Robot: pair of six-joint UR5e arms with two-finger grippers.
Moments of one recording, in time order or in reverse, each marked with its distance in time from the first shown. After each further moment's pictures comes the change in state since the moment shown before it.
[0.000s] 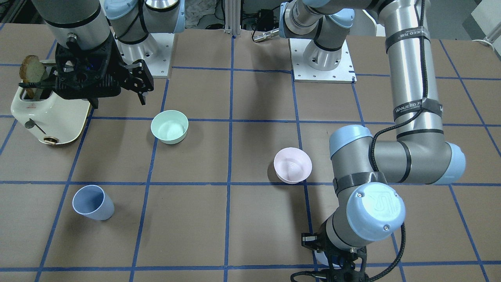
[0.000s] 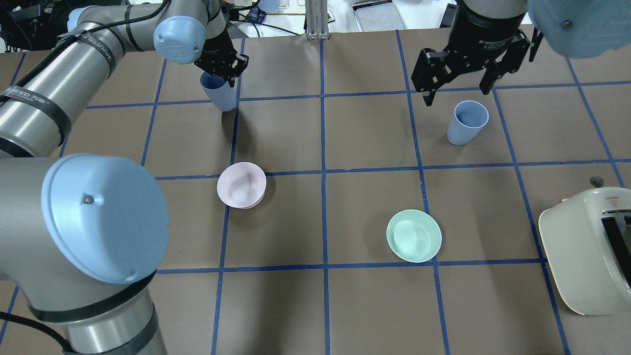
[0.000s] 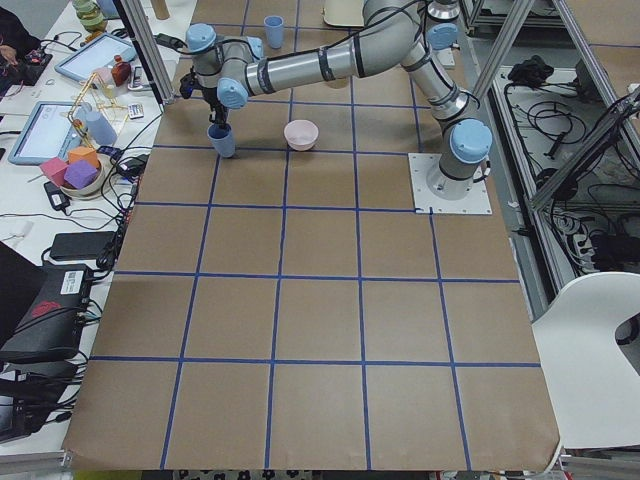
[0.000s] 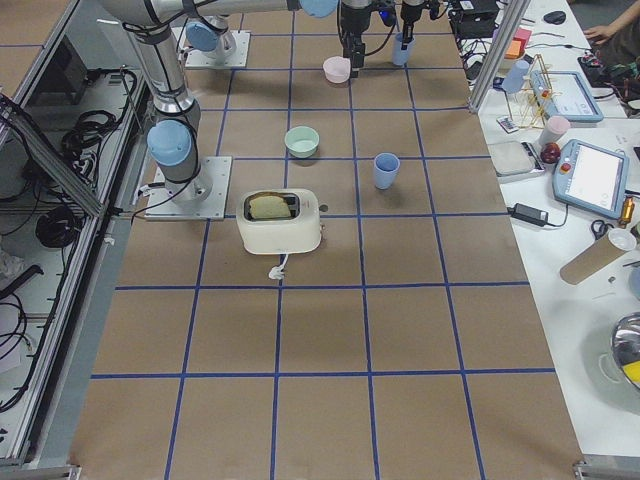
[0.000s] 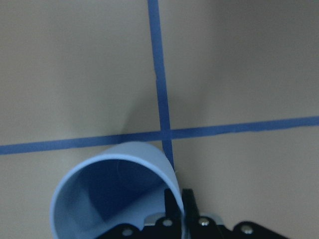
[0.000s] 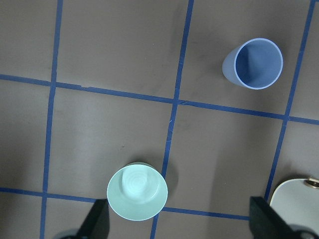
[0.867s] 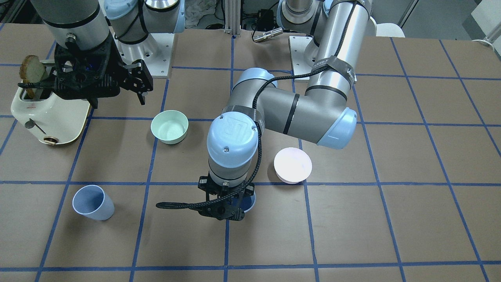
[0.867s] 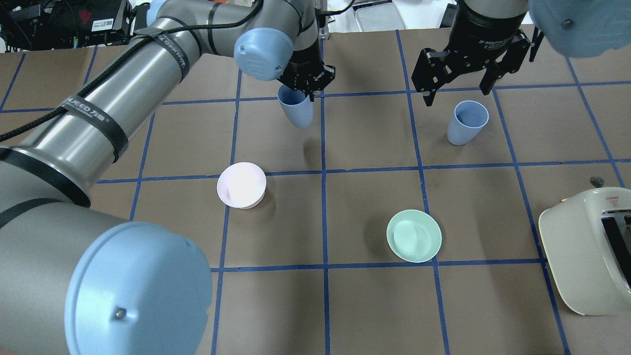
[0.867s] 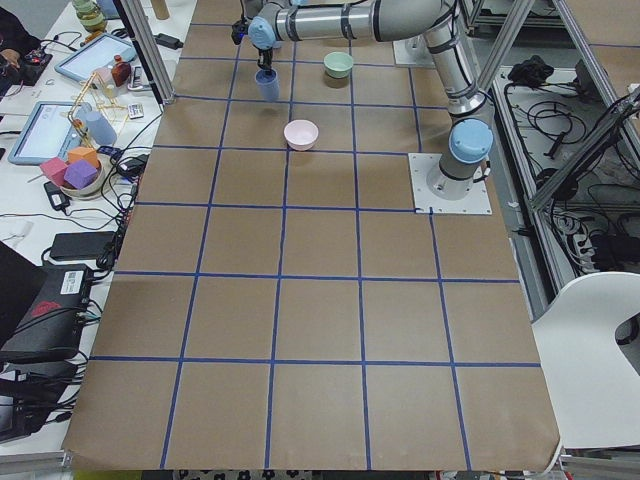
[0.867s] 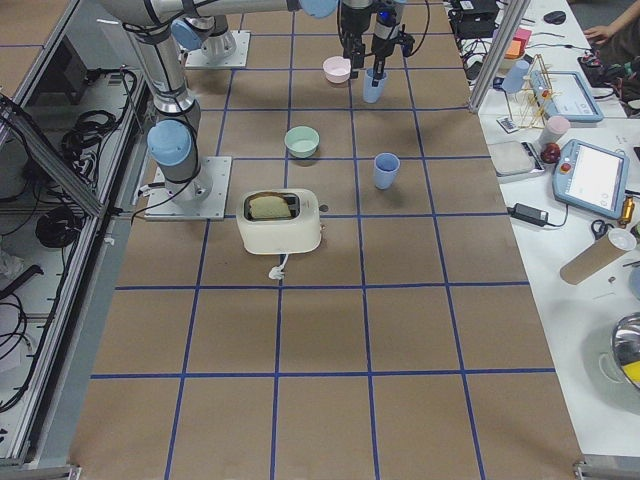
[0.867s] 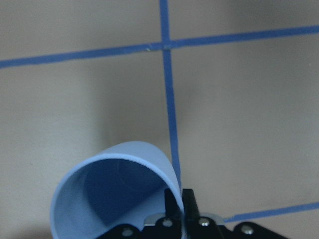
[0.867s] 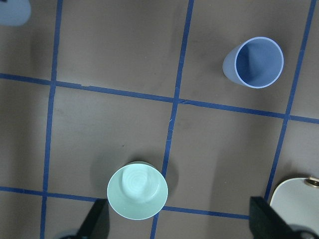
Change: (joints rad) left arm -0.305 0.075 -0.127 -0.043 -0.091 -0.269; right arm -0.008 0.000 0.005 0.001 -0.001 -0.003
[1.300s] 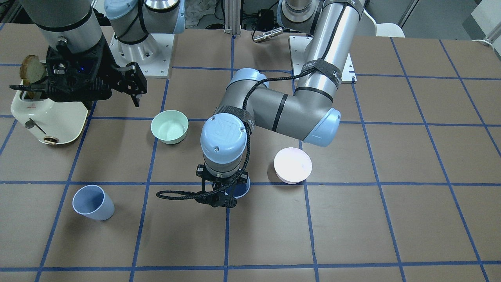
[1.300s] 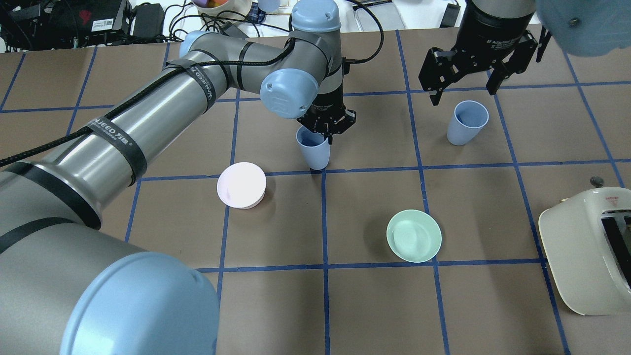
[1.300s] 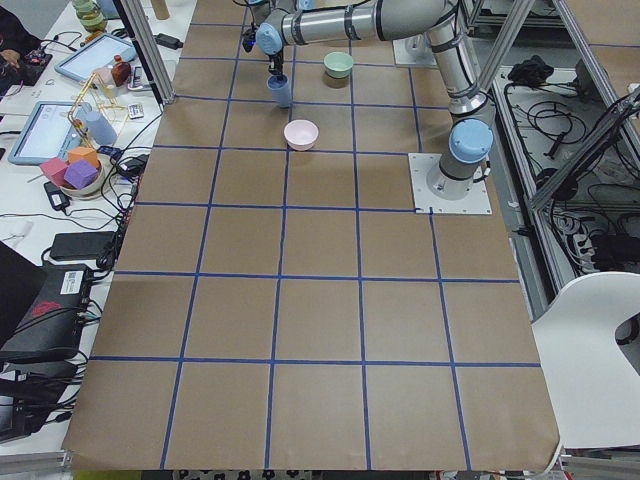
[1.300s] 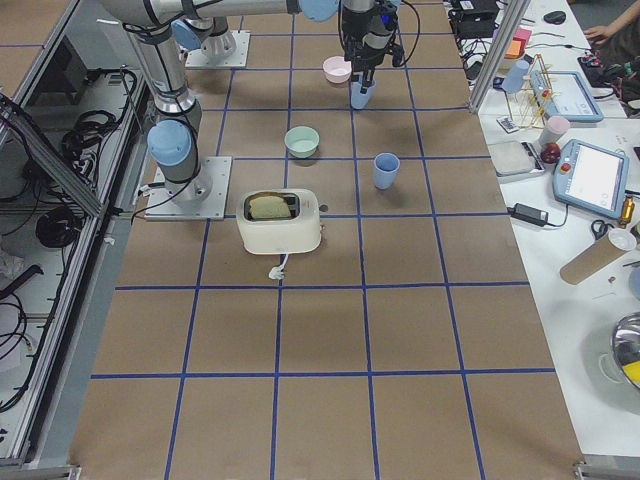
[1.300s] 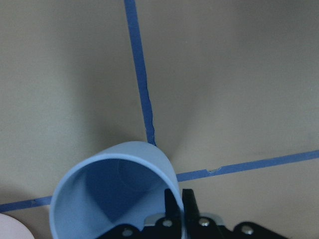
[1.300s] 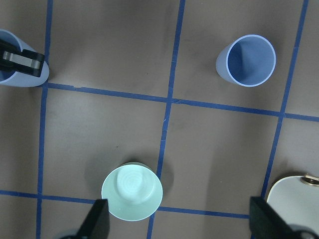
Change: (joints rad) left arm -0.012 0.011 -0.054 -0.004 -0.021 -0.004; right arm -0.023 0.000 0.005 -0.003 0.000 -0.002
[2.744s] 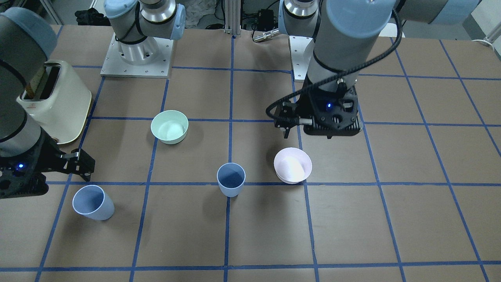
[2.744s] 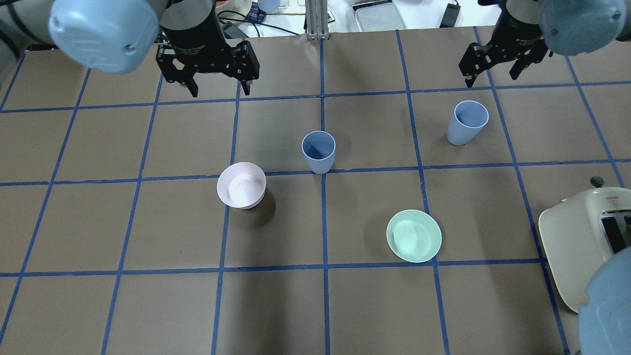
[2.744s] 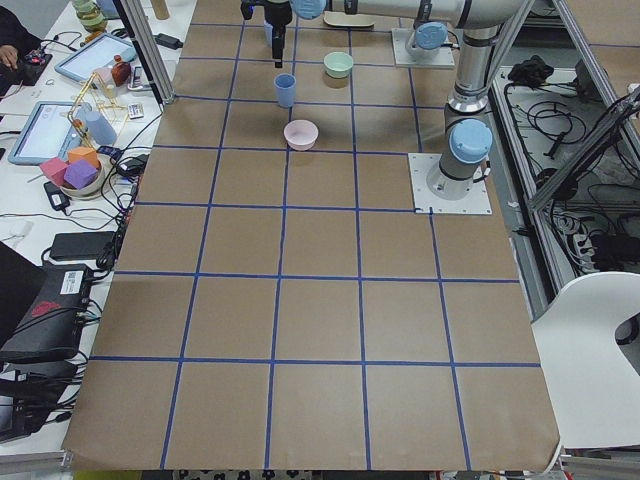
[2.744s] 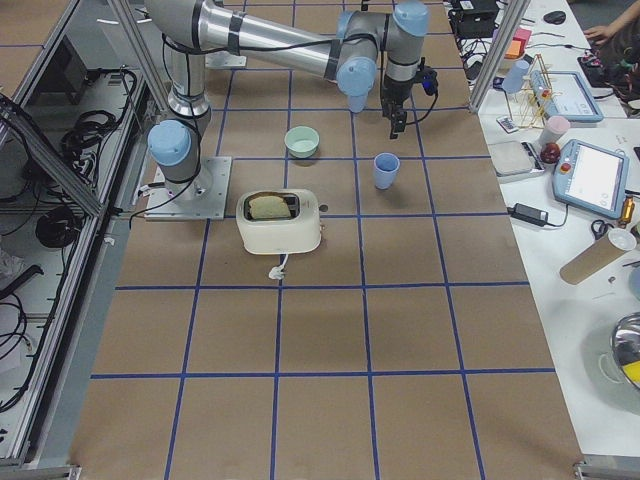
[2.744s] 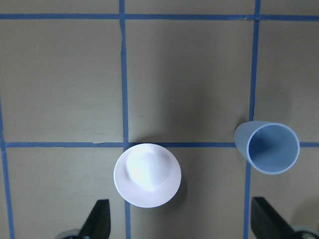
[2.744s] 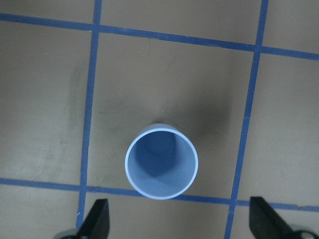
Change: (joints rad) left arm 0.236 0.508 -0.154 -0.181 0.122 0.136; right arm -0.212 0.278 0.007 -0.347 0.009 -0.202
